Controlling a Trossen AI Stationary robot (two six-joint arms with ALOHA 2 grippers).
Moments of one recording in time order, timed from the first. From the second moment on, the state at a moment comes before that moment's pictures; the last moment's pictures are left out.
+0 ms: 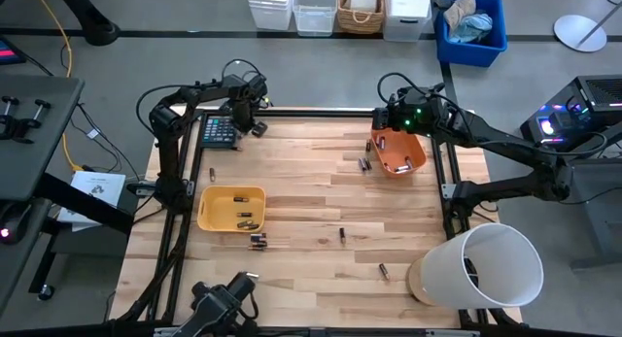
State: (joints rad) left arm 0.95 2.05 1.37 -1.02 -0.09 -0.09; right arm -0.46 1.12 1.10 -0.50 0.21 0.78
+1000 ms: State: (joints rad) left arm 0.33 2.26 1.82 -0.12 0.31 -0.49; right arm -0.46 1.12 1.10 -0.06 0.17 0.88
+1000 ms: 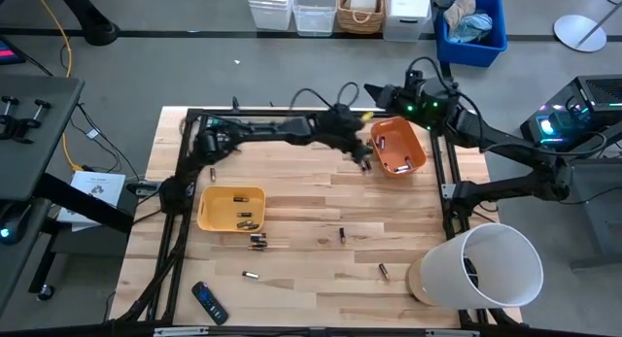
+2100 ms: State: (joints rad) left arm 0.41 2.09 1.91 -0.69 0.49 -0.10; right arm -0.46 1.12 1.10 0.02 0.08 0.81
